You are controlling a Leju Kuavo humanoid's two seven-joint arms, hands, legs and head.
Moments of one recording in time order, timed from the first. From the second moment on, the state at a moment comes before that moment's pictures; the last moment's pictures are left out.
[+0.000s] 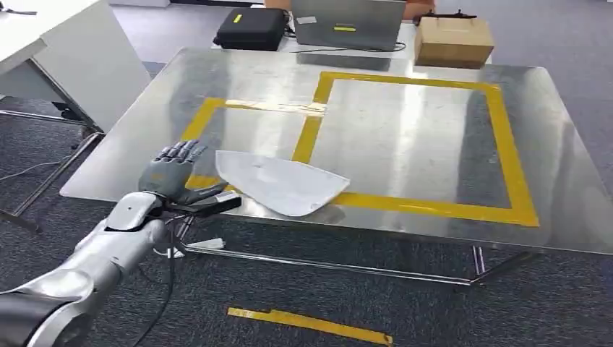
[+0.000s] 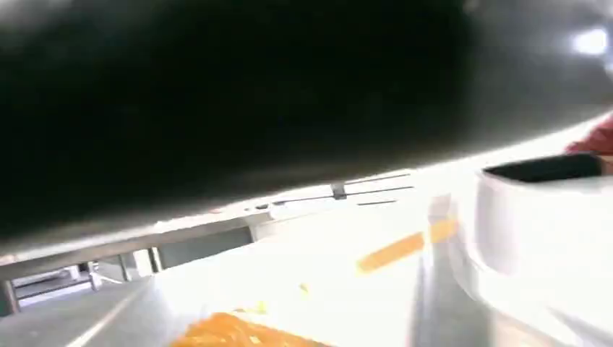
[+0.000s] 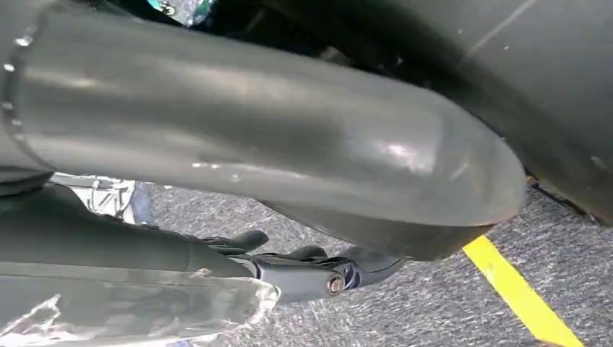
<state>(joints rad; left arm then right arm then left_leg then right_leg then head) -0.70 0.02 -0.34 -0.49 -1.26 0.55 -0.11 -0.12 0.13 1.56 -0.13 -0.80 -0.24 0.01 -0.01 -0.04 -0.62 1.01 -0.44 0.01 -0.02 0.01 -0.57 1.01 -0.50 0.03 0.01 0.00</state>
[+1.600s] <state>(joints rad) -0.52 0.29 -0.08 -0.54 -1.22 0.59 -0.11 -0.12 0.12 1.56 -0.13 -0.71 -0.29 0.04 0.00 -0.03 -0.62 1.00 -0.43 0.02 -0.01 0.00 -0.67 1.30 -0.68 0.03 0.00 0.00</state>
